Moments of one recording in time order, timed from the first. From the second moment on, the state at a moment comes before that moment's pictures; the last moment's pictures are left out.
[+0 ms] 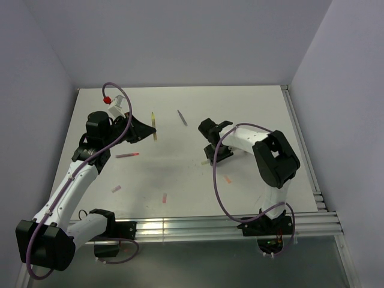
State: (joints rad) left arm -0.22 1.04 0.85 -0.11 0.55 -0.68; right arm 0.59 1.85 1.21 -0.85 0.20 1.74
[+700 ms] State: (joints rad) left arm -0.22 1.04 0.85 -0.11 0.55 -0.68; right arm 0.62 1.88 1.23 -0.84 0.14 1.75
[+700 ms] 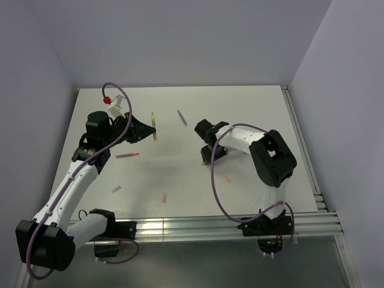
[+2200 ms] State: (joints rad) left arm -0.59 1.30 0.99 0.06 0.68 -0.58; right arm 0.48 1.16 1.25 -0.29 -0.27 0.61
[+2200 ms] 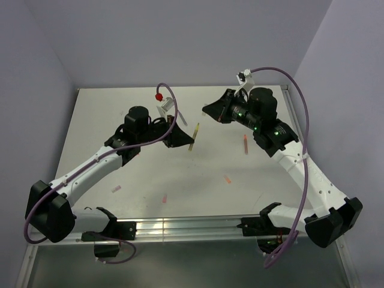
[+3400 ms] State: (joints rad) left arm -0.60 1.24 0.98 0.09 0.66 -0.54; right arm 0.50 1.21 1.24 -0.28 -0.36 0.63
